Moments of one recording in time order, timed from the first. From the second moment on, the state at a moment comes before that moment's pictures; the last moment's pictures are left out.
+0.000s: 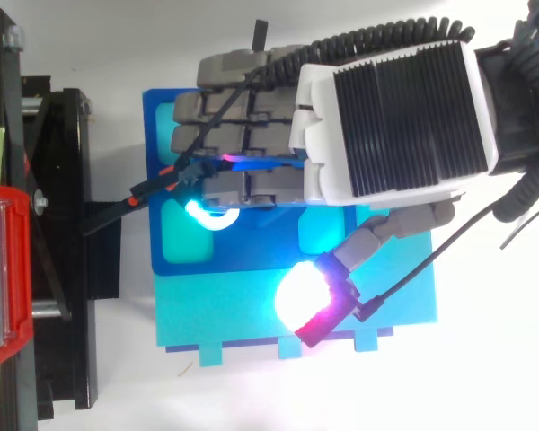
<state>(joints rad) 0.02 -2.23 -1.05 -3.22 -1.76 -1.48</state>
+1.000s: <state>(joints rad) -0.01 -2.23 -1.05 -3.22 -1.79 -1.50</state>
